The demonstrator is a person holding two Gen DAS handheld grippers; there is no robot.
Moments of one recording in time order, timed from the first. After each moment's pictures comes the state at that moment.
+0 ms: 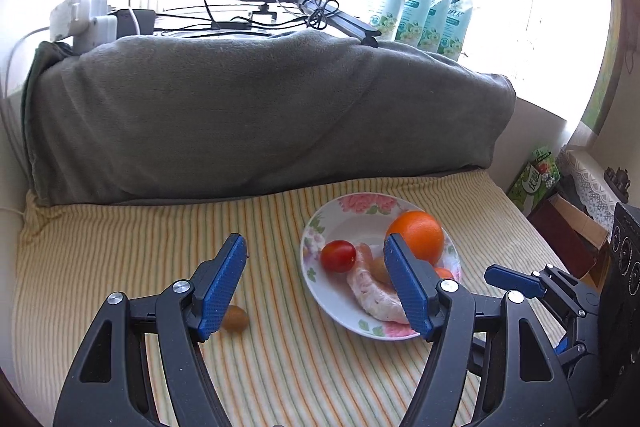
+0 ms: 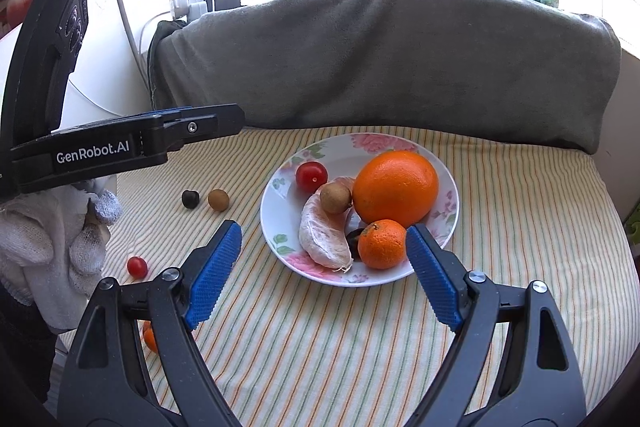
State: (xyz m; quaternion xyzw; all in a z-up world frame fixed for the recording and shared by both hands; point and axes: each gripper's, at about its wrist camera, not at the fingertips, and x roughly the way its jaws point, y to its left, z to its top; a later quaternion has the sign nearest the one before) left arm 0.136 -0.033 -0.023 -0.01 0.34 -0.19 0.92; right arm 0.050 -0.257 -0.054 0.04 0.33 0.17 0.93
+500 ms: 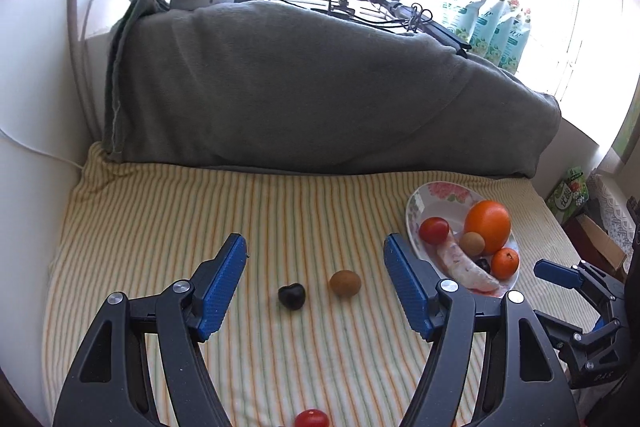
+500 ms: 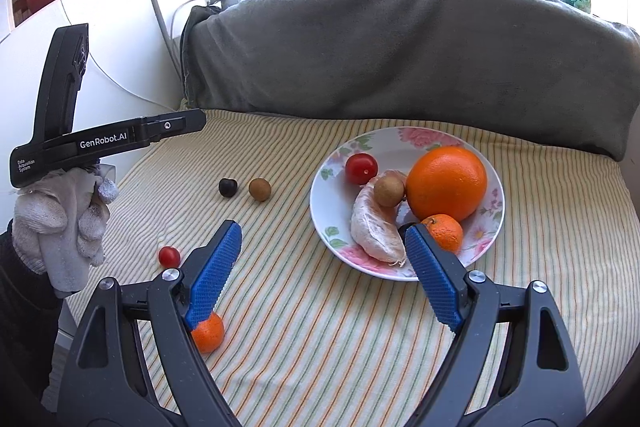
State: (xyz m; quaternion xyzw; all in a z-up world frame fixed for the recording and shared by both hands) left arm 0.128 0.055 -0.039 -0.04 0.35 -0.12 0.93; right arm 0.045 -0.230 -0.054 0.04 0.35 0.22 0.91
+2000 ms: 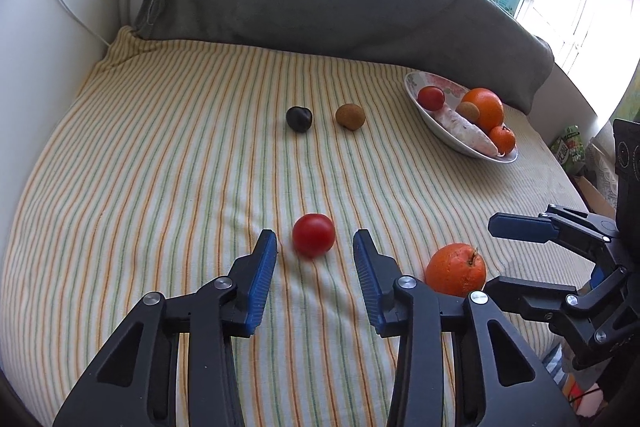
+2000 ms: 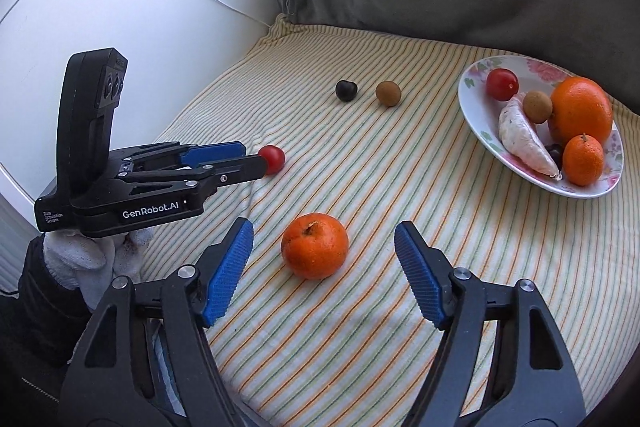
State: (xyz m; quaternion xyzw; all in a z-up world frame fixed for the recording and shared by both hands) left arm 0.033 0.062 -0.106 -0.05 0.42 -0.11 0.90; right arm -0.005 -0.161 -0.094 0.00 0.41 0.36 0.84
